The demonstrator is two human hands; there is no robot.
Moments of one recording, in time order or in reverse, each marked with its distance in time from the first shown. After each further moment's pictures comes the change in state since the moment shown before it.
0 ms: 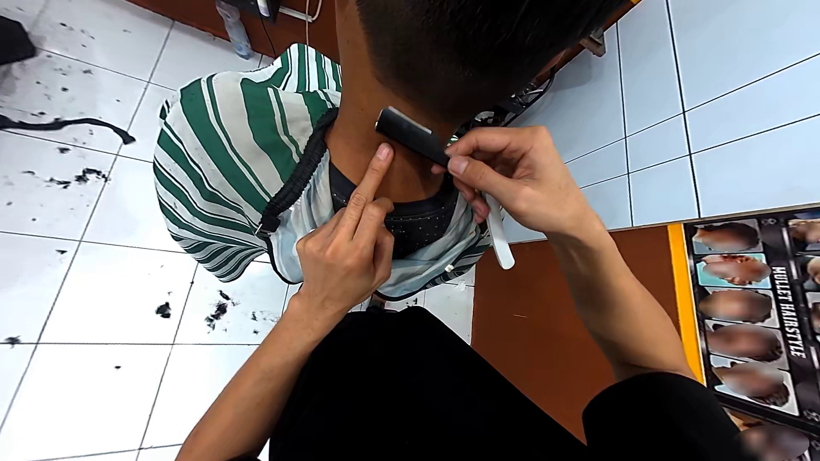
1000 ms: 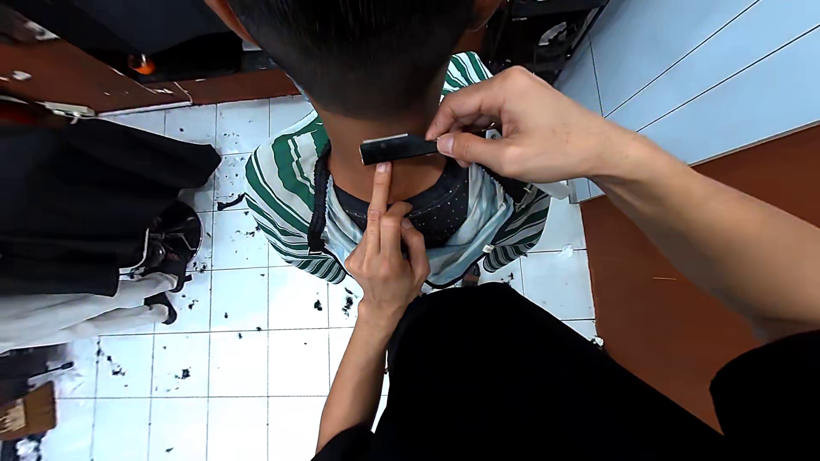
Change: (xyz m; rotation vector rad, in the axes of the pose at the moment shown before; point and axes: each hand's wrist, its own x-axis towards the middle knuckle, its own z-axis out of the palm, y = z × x) left_hand 0.000 0.017 0.005 0.086 -0.012 0.018; right_hand 0.002 0.030 -0.009 -0.142 0.052 -0.126
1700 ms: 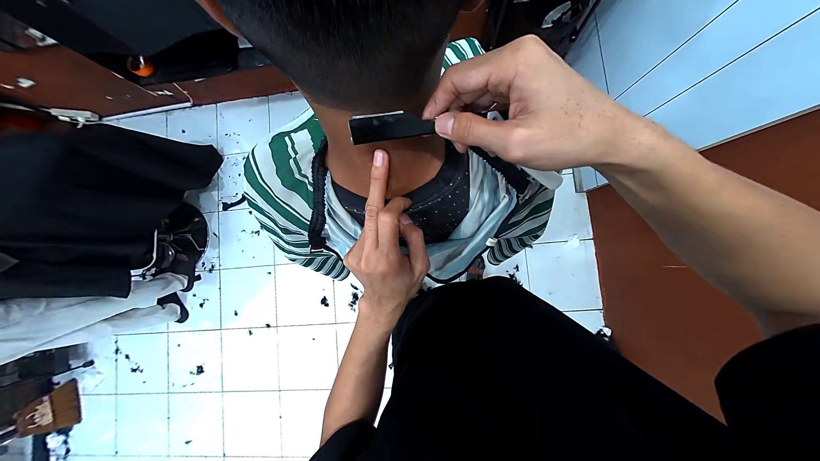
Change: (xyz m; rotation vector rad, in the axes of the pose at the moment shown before) left_hand 0.002 -0.002 -0.002 -0.046 -0.027 0.008; right_hand -0.002 -0.001 0.001 0.035 0.075 -0.020
